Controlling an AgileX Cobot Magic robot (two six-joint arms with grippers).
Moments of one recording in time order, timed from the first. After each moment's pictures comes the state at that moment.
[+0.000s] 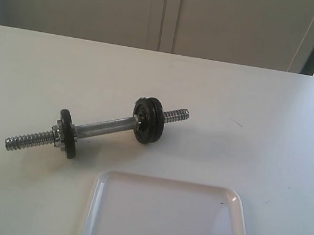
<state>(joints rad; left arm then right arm) -0.11 0.00 0.02 -0.13 0.40 0.20 -0.08 0.55 -0.68 1.19 0.76 -1.09</state>
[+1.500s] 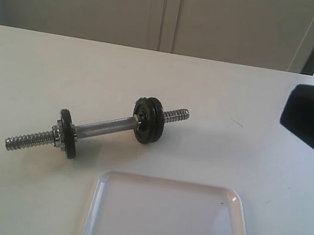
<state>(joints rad) -0.11 0.00 0.02 -0.13 0.40 0.20 0.33 0.50 -0.68 1.19 0.76 -1.09</state>
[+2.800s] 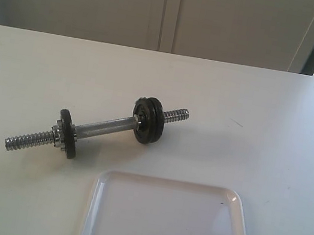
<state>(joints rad) -0.11 0.00 0.02 -0.13 0.40 0.13 0.33 0.03 -0.61 1.08 0.76 -1.09</state>
